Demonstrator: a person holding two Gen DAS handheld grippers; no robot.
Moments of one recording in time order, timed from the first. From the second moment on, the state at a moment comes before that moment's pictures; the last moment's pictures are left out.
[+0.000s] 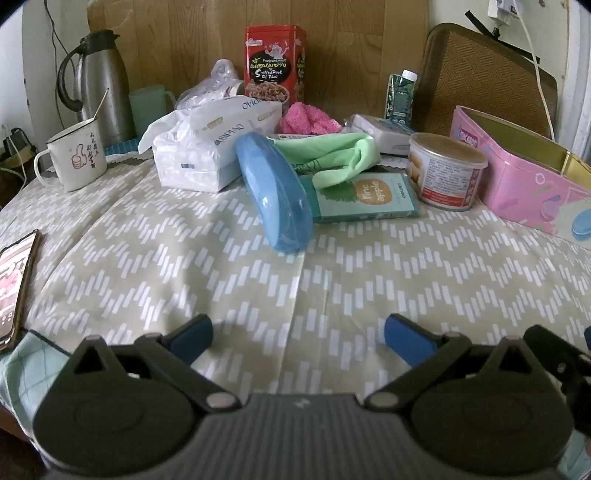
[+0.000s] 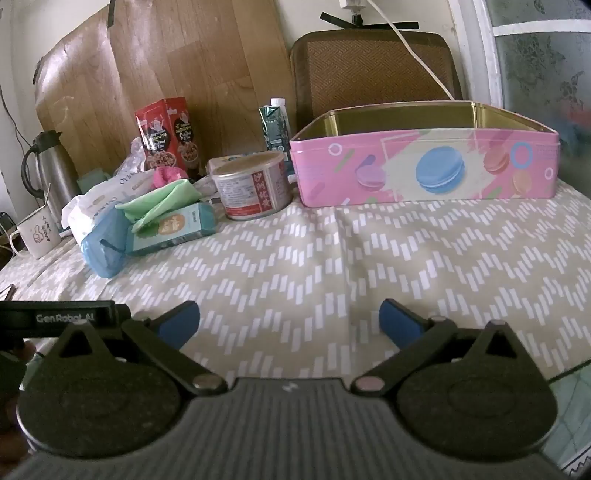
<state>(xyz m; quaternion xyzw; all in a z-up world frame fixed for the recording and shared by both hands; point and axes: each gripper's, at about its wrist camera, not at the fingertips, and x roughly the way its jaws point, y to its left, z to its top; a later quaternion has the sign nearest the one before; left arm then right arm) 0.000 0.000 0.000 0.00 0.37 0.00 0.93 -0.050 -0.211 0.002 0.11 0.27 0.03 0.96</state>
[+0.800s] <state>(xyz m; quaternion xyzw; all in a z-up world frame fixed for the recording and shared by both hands) -0.014 0.049 0.005 -0.03 0.28 -0.06 0.96 -0.043 -0.197 0.005 0.05 0.26 0.06 0.96</state>
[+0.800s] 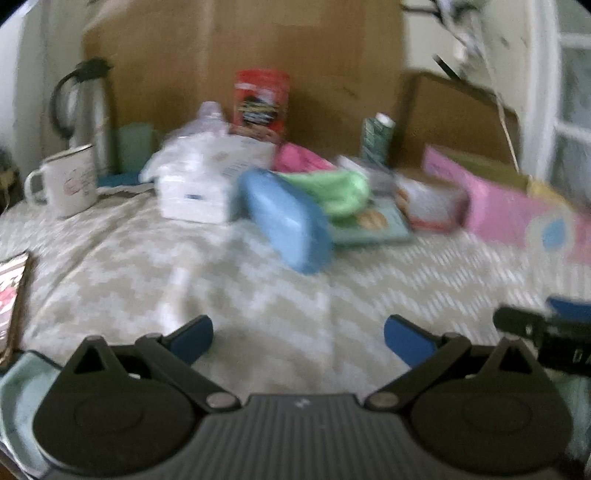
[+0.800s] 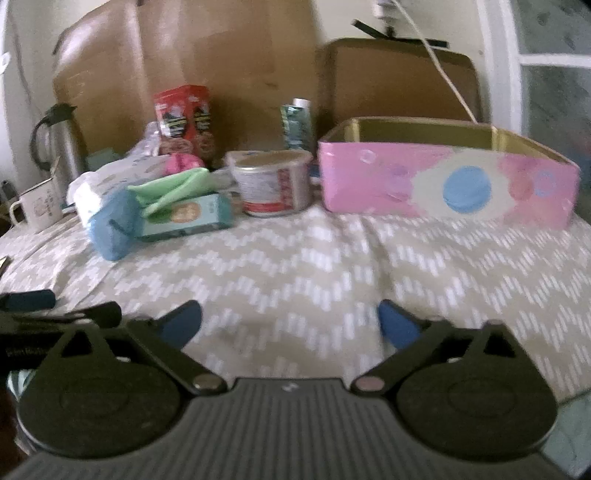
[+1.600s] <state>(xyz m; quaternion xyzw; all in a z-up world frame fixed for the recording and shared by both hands) -0.005 0.118 0.023 -0.15 0.29 -0.08 0.94 0.002 -0.127 0.019 -0.02 0.27 0.31 0.91</state>
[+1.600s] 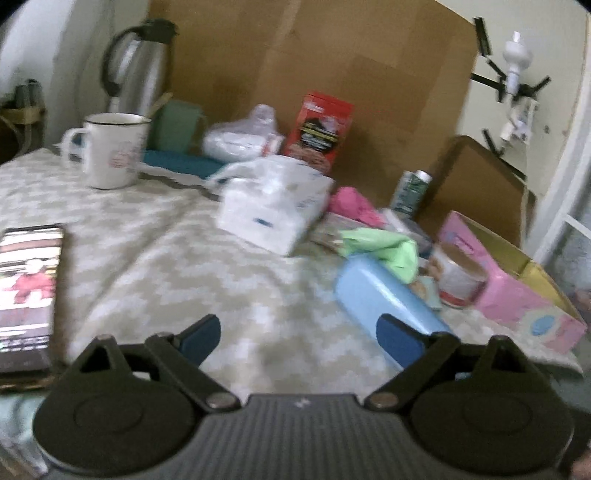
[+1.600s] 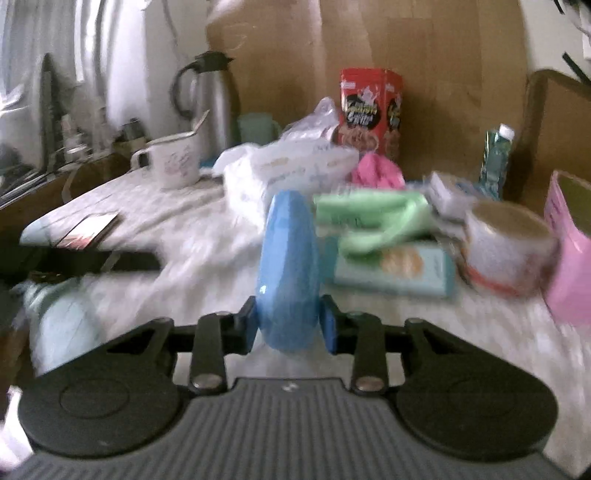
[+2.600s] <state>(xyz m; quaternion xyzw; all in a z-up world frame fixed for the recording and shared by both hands) -0.013 -0.030 0.011 -0.08 0.39 -0.26 0.88 -0.071 -0.235 0.009 -0.03 0.21 0.24 0.95</state>
